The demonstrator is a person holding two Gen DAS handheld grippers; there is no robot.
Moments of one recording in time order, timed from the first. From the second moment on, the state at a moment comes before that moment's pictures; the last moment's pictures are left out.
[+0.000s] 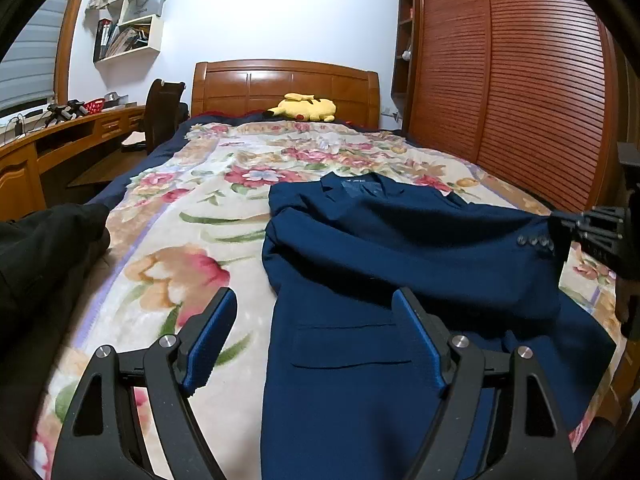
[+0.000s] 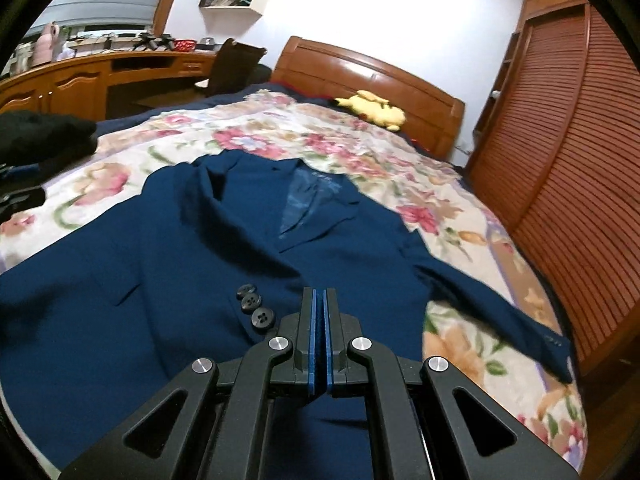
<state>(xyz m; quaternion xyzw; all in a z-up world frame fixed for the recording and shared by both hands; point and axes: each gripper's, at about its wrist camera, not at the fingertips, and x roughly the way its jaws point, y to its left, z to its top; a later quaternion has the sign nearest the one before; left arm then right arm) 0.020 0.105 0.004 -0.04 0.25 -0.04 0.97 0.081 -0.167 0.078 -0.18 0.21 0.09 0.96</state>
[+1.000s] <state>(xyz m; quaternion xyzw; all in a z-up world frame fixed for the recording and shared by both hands) 0.024 0.089 0.005 -0.05 0.24 -0.06 0.97 0.083 -0.193 0.057 -0.12 0.28 0.09 0.95</state>
